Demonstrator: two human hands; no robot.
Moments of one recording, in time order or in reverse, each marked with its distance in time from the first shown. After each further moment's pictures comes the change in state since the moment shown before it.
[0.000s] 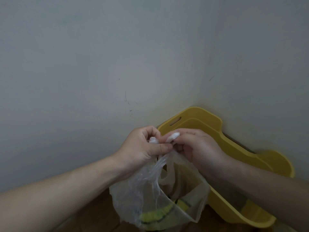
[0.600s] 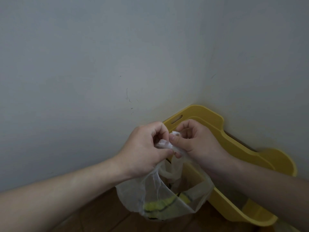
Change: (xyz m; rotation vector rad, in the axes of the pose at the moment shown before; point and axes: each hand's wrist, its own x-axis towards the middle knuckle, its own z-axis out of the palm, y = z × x) left_hand 0.001 -0.004 0.003 0.420 0.040 0.285; right_hand 0.006 0.009 0.000 -0.156 0.196 -0.094
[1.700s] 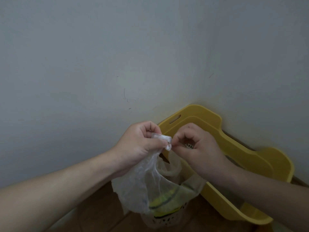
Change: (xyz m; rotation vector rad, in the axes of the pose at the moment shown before) left_hand 0.002 0.006 -0.008 -0.376 -0.027 -0.282; right_hand -0.012 0.015 -0.010 -0.367 0.012 -0.353
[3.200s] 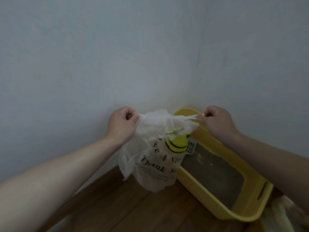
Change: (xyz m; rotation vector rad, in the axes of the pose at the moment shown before) left_hand 0.090 -0.036 -0.037 0.445 0.535 0.203; right_hand 0.064 0.070 -0.080 -0.248 0.304 0.277
